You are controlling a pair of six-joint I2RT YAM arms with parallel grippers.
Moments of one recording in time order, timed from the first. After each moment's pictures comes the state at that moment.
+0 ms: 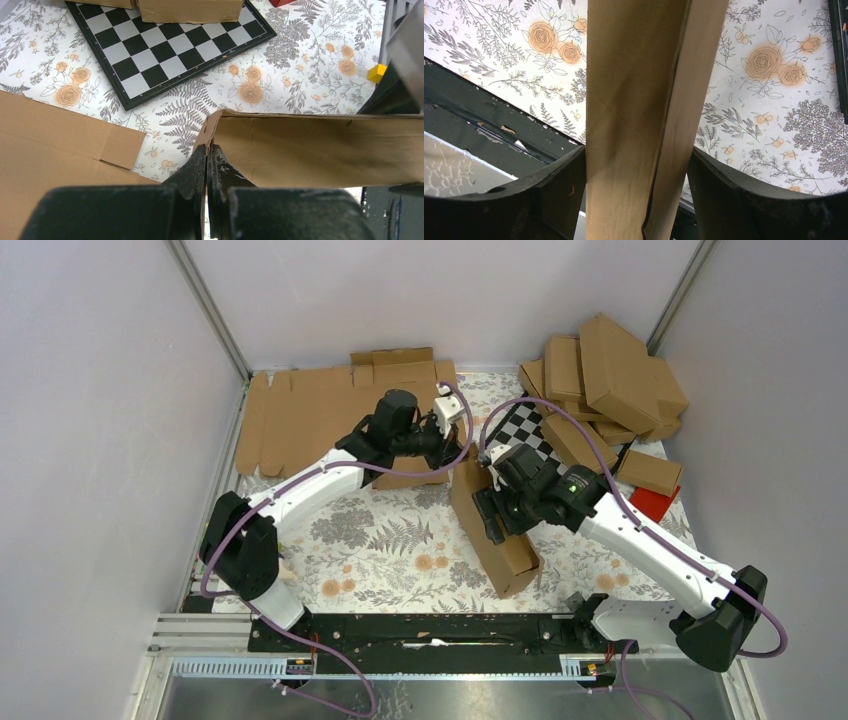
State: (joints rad) left arm -0.65 1.61 1.25 -0.05 0.57 0.11; right arm 0.79 1.19 1.16 -1.03 0.04 0.26
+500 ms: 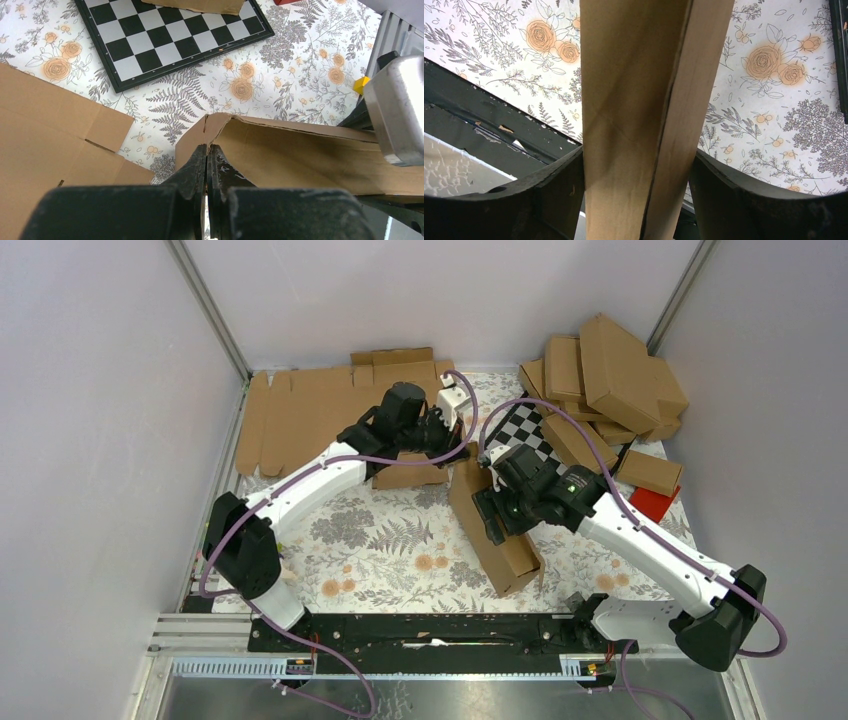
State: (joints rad) left arm -0.69 1.62 1.38 -0.24 0.48 0.00; right arm 0.79 1.19 1.15 -1.03 0.04 0.25
